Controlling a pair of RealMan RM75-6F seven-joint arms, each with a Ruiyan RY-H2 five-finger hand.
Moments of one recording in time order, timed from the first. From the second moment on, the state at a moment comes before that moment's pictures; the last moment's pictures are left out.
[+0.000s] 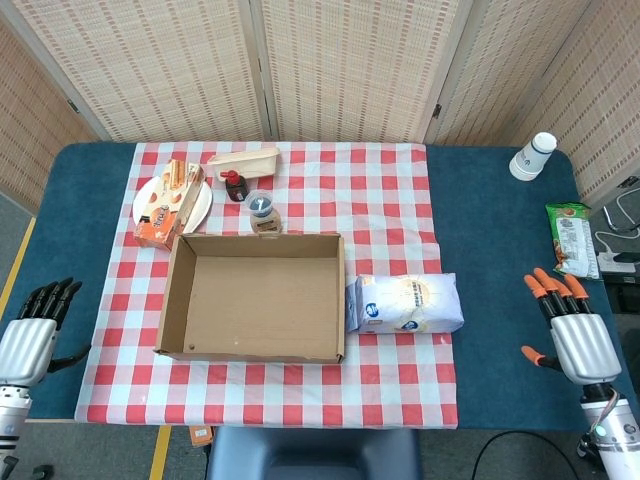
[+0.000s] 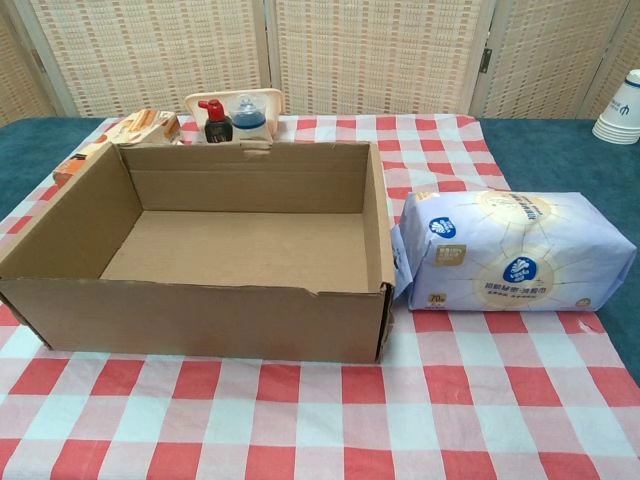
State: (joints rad) left arm -0.20 -1.16 -0.05 -1.48 1.46 1.37 -0.03; right arm 0.14 -1.14 0.06 -1.56 -1.53 1.42 -0.06
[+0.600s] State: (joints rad) left arm -0.20 -1.15 -0.06 -1.48 1.46 1.37 -0.05; right arm 0.40 -0.96 0.14 -1.87 -1.29 0.99 -0.18
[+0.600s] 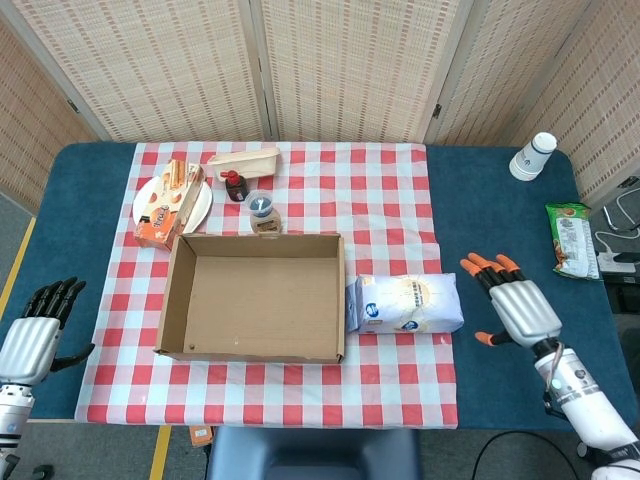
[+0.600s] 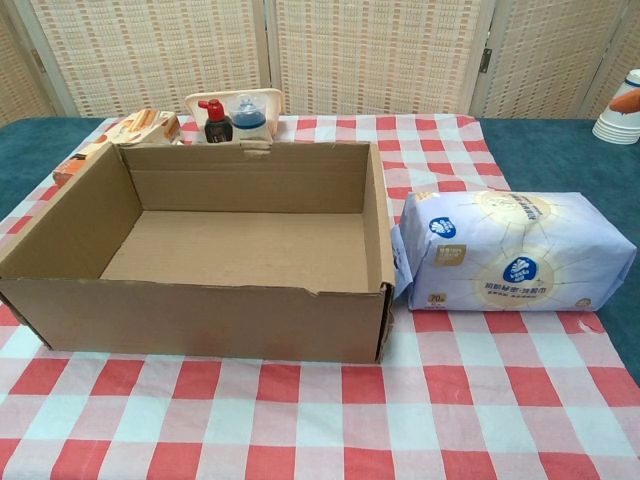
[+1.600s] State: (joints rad) left arm -0.21 -1.15 -0.06 -1.48 1.46 1.36 -0.08; right arm 0.74 -1.14 0.11 -1.82 -0.84 0.81 -0.46
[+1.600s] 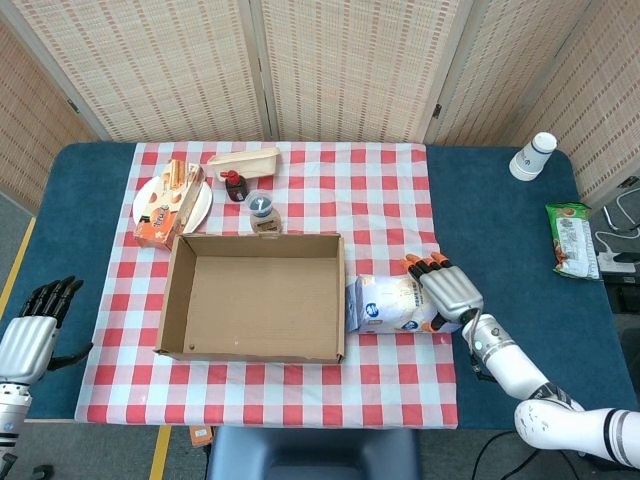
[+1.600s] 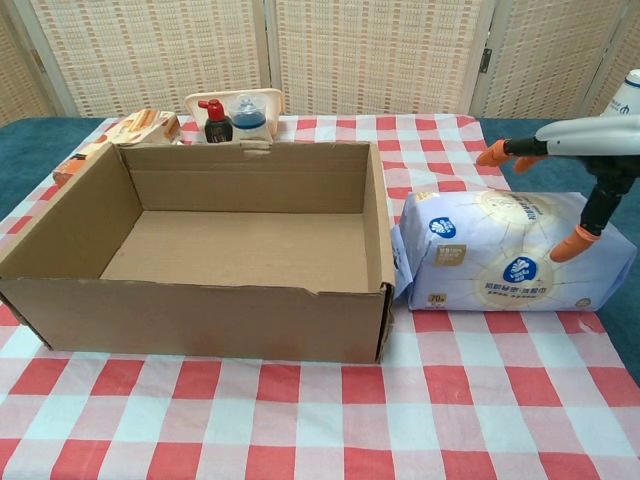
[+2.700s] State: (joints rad) left arm -0.21 -1.14 -0.05 -1.48 1.46 1.36 -0.10; right arm 0.80 -1.28 0.04 -1.68 -0.84 0.86 -0.45
